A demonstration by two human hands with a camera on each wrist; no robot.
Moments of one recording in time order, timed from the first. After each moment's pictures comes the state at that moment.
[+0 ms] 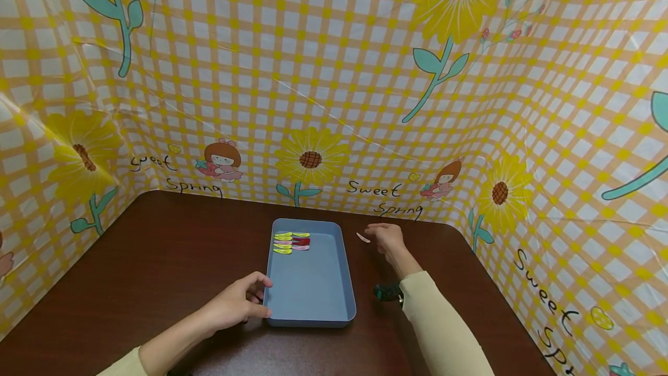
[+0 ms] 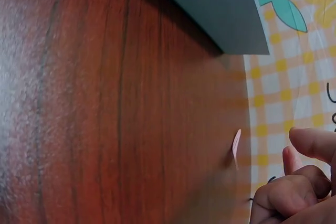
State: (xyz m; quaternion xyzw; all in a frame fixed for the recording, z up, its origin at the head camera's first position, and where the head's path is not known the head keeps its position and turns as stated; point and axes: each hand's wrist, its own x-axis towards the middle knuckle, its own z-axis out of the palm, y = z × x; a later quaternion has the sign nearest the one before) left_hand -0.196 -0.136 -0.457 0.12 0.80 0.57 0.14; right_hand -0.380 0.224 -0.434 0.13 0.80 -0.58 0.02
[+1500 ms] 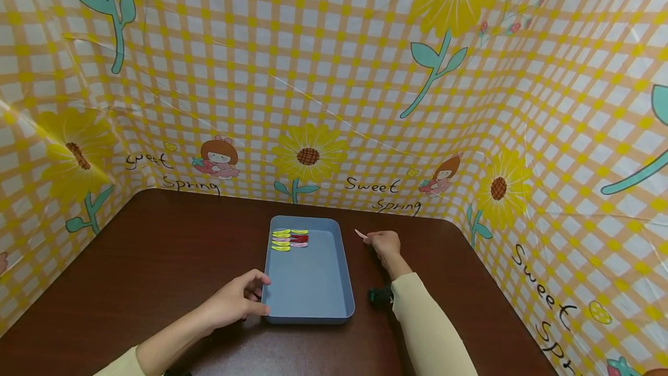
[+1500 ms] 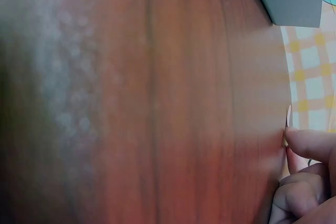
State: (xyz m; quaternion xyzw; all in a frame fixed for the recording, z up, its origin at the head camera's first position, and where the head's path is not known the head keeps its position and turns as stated) left_hand -0.195 -0.135 -0.456 0.11 0.81 0.56 0.14; right_hand -0.390 0.233 -0.478 0.16 0.85 -0.51 -0.02
